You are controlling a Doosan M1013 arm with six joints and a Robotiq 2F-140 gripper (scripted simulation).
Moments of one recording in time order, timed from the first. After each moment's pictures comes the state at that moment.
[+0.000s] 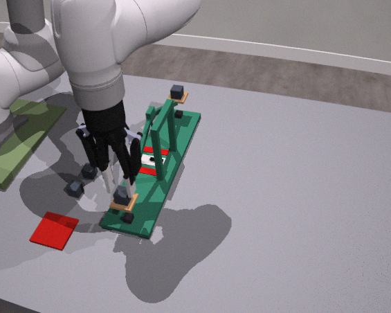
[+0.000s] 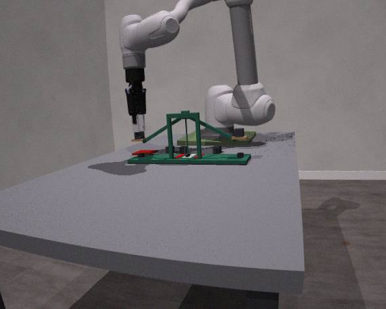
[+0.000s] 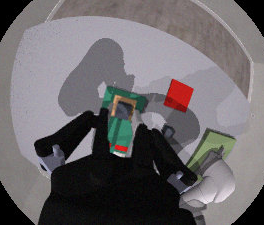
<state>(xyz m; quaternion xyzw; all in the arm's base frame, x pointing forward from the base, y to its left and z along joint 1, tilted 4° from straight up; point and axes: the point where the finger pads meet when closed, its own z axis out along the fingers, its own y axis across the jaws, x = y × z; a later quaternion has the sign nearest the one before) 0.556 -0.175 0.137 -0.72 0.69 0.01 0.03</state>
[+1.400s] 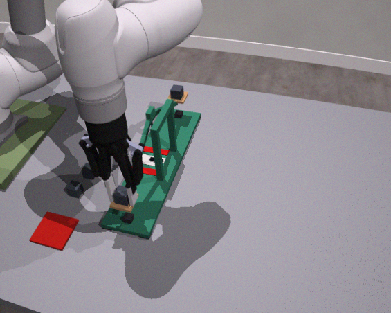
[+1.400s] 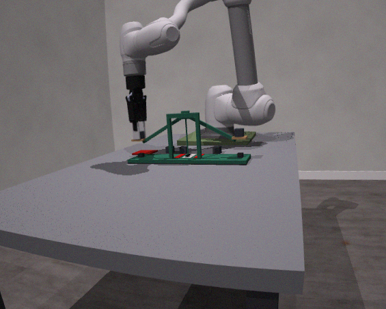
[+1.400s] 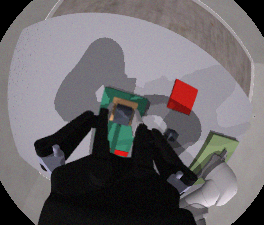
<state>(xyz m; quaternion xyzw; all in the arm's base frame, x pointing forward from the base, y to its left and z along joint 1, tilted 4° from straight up) 0.557 -0.174 0.109 -0.72 0.69 0.01 0.03</state>
